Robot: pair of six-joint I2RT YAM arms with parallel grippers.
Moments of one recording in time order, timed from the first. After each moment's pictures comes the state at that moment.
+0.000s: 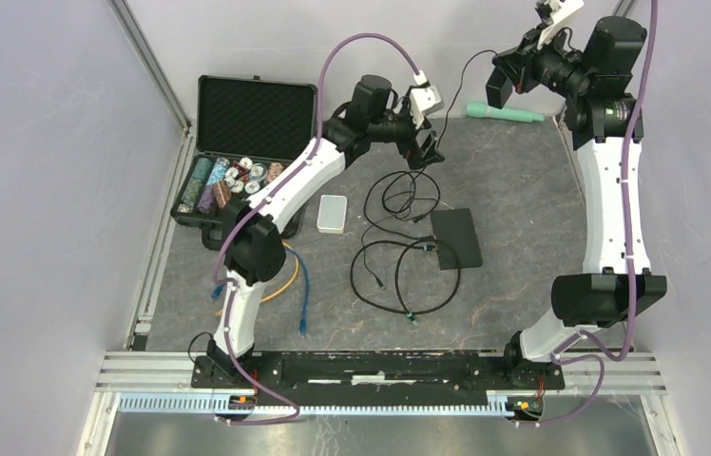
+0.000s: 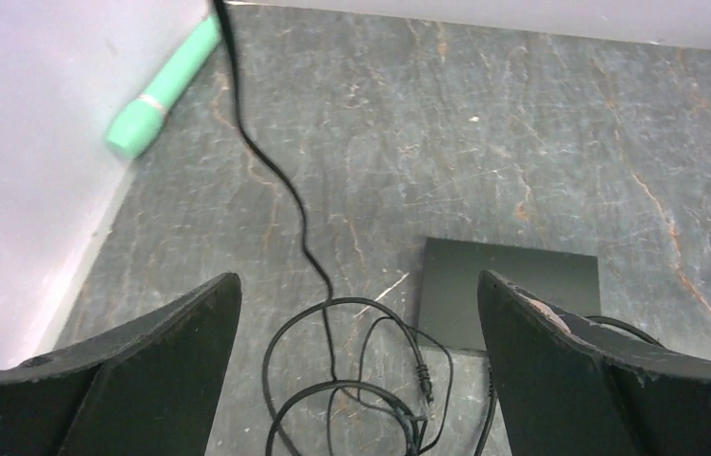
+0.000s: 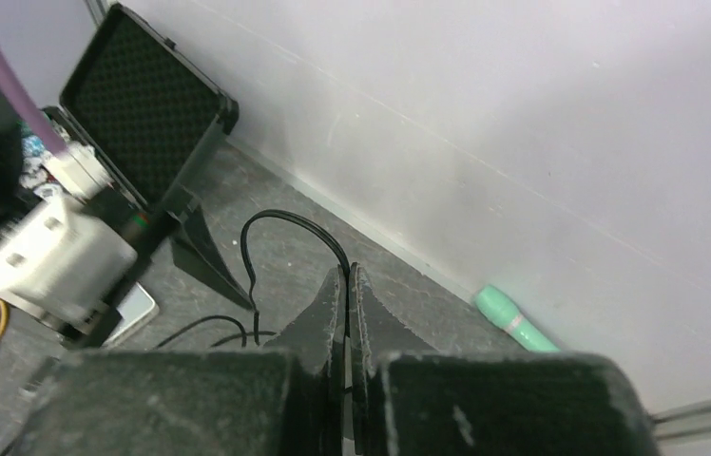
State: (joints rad) left arm -0.65 2.14 2.14 -0.35 0.62 0.33; right arm -0.05 1.62 2.00 -0.48 -0.66 -0.20
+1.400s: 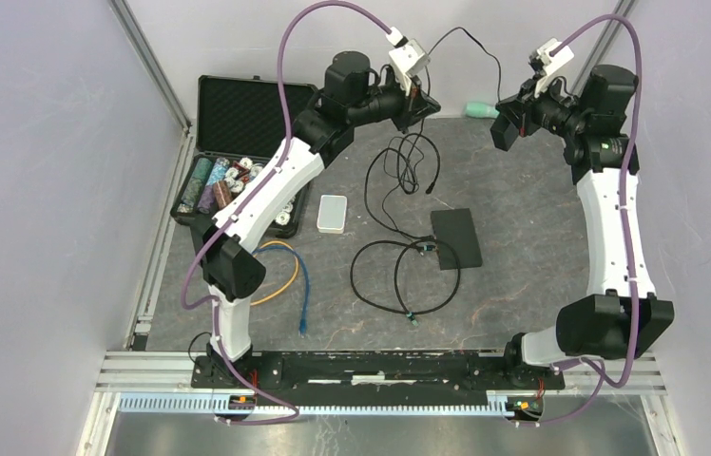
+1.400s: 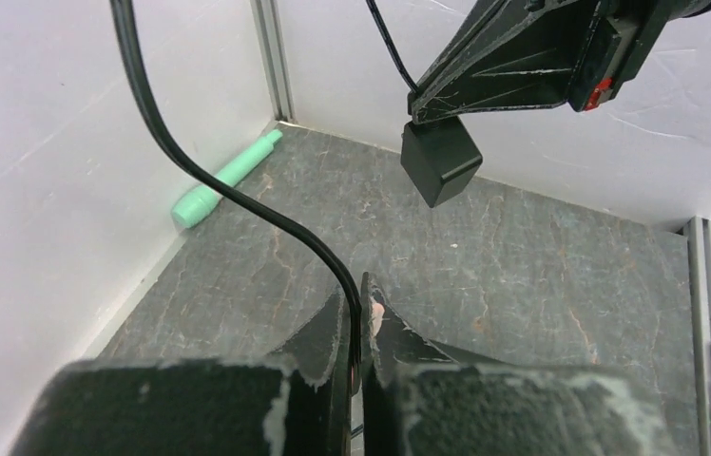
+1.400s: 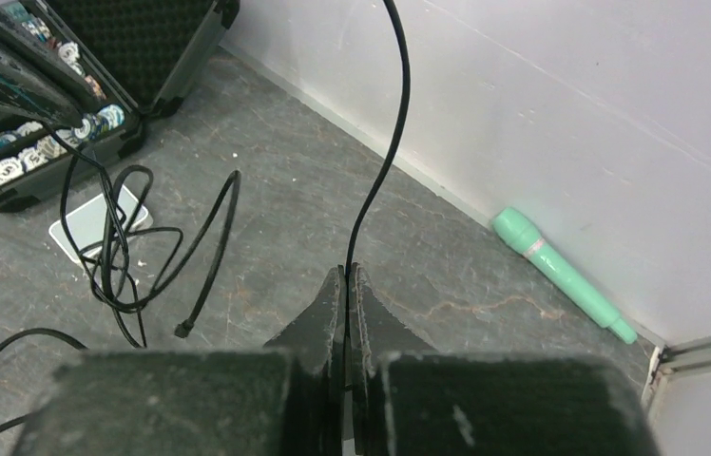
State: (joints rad) left arm -0.66 1.97 2.15 -0.25 0.50 0.07; right arm -0.12 1.44 1.61 -0.40 -0.73 -0.30
